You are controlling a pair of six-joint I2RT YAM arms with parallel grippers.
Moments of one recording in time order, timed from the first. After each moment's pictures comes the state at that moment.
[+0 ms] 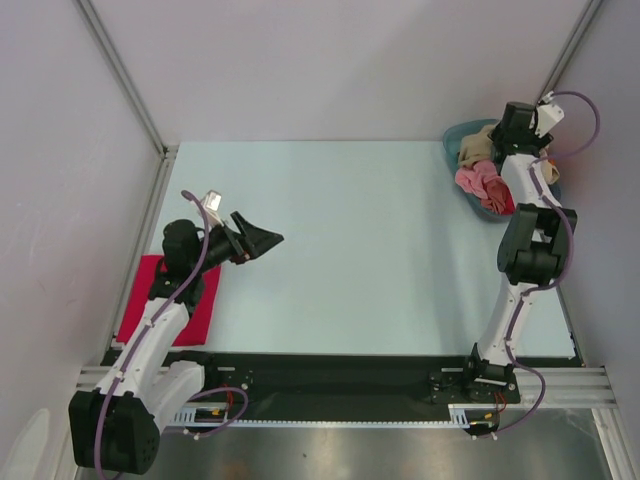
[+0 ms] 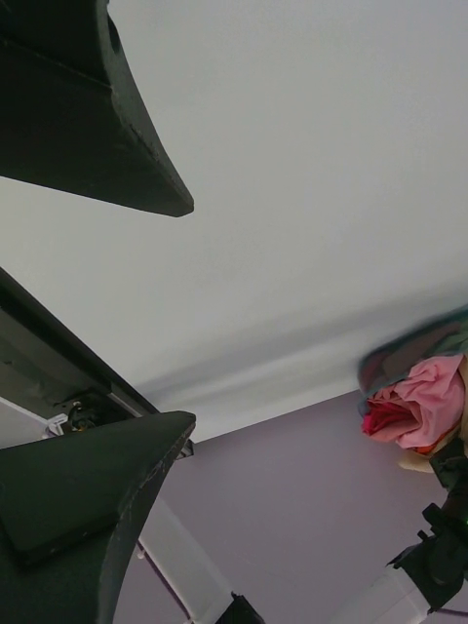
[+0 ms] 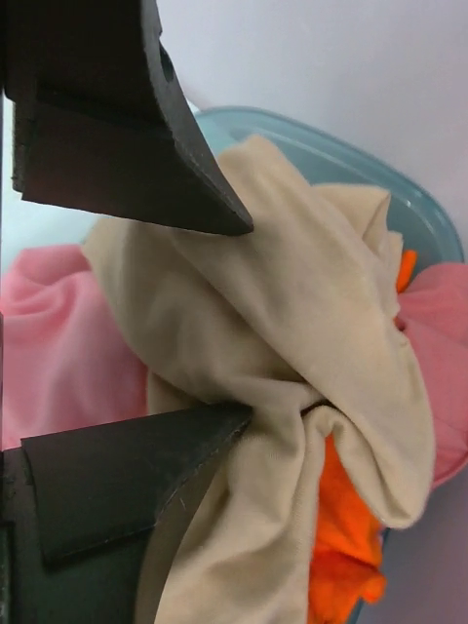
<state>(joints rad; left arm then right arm) -0.10 0.89 0.57 0.07 0.69 -0.73 -0.16 2.06 1.81 -0.17 0.48 0.52</state>
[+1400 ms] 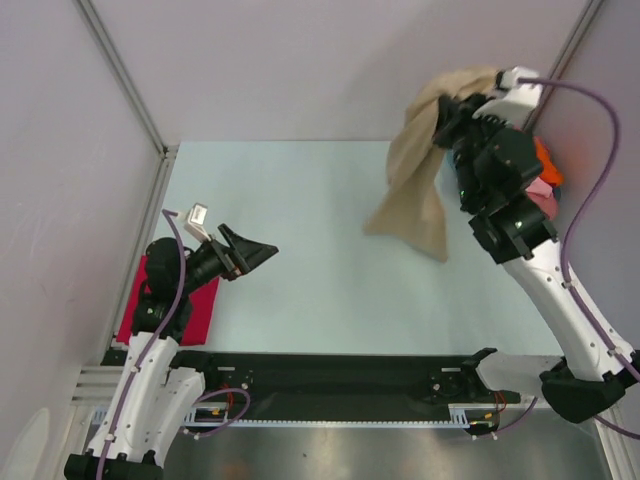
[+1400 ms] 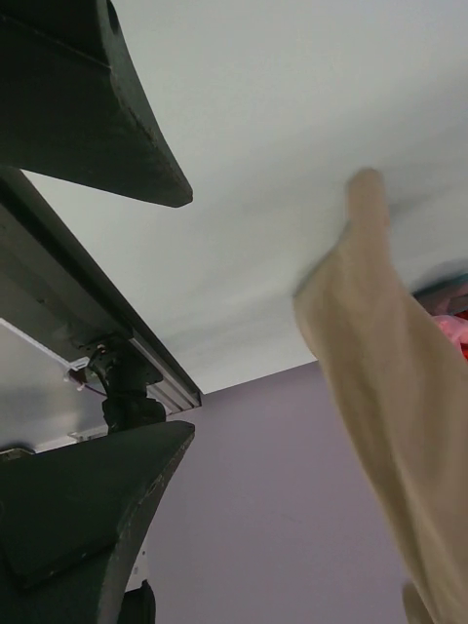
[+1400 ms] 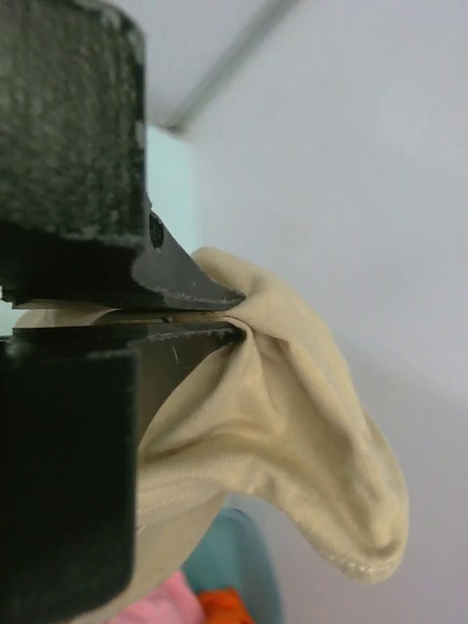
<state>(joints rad) -0.10 0.62 0.60 -0.20 0.69 -0.84 0.54 1.23 1.62 -0.06 0.54 0.19</state>
